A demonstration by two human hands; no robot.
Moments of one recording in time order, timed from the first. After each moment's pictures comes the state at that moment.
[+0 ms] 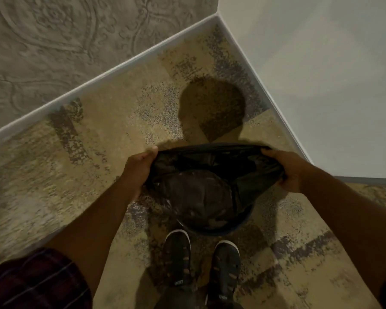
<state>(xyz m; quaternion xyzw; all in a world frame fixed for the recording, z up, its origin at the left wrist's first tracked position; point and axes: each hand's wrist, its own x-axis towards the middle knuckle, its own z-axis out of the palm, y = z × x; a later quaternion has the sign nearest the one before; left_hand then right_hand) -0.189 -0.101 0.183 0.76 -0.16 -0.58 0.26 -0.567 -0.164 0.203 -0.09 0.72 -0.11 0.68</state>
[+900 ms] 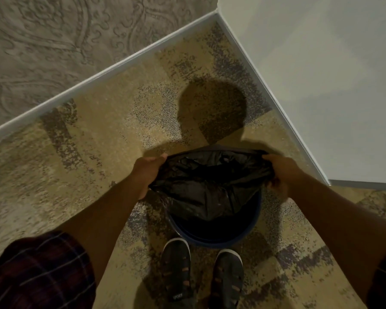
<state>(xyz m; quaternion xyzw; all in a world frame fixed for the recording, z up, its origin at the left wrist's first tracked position) -0.198 -0.121 0.129 0.78 -0.11 -0.58 0.20 -0.557 -0.164 0.143 -0.10 0.79 -0.13 0.59</state>
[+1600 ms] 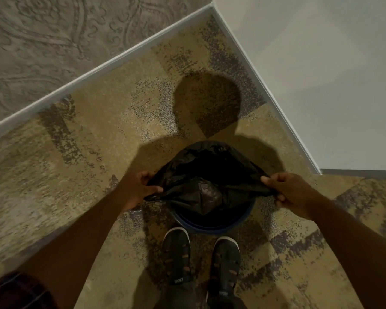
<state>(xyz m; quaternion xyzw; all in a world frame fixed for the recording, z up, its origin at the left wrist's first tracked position) -0.170 -0.059 0.172 0.72 -0.31 -0.62 0.08 -0.606 -0.089 0.179 -0.22 0.70 -0.07 0.68</state>
